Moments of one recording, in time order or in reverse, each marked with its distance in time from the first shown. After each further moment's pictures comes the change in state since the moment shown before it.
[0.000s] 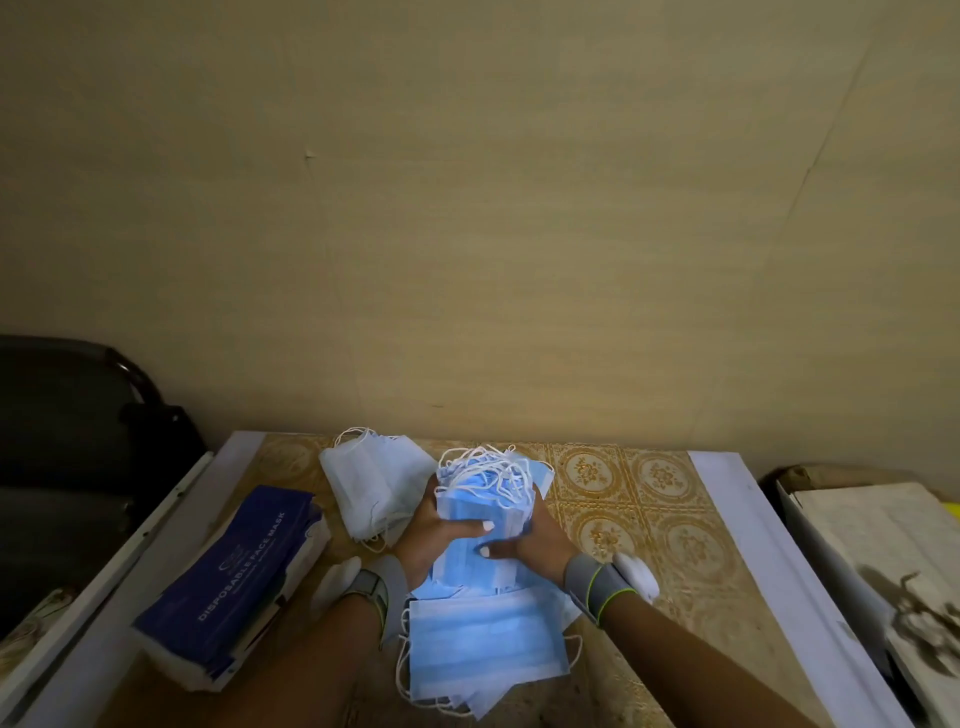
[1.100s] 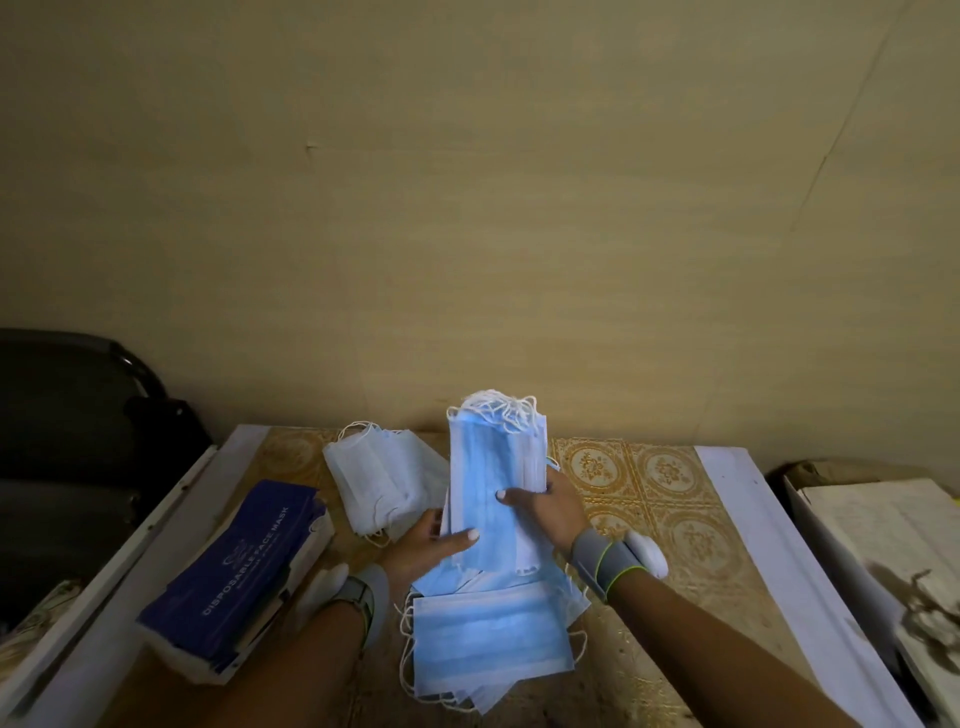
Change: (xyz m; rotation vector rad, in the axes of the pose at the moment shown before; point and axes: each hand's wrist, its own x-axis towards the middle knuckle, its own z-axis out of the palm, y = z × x) left_hand 0.001 -0.026 -0.023 0.241 -0.108 -0.140; right_hand 0.004 -0.026 -0.009 0.206 0.203 0.081
